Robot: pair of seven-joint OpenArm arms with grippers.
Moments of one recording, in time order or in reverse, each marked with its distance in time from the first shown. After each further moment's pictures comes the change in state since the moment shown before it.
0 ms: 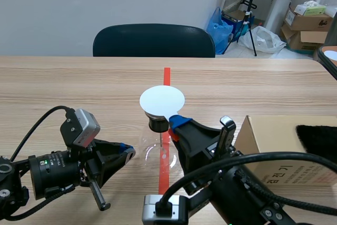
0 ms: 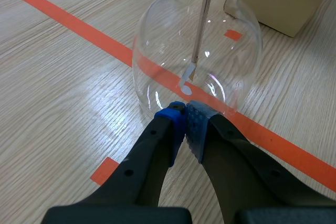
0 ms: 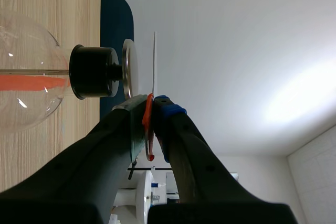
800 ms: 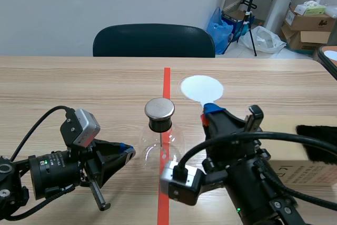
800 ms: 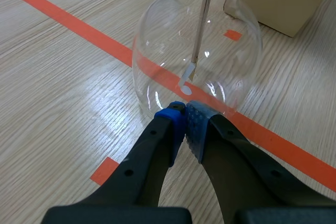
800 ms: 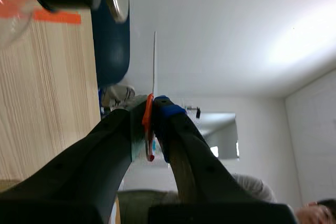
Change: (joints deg) left arm 0.0 0.0 0.0 0.0 0.0 0.0 0.0; right arm 0.0 0.0 0.0 0.0 0.0 0.0 -18.6
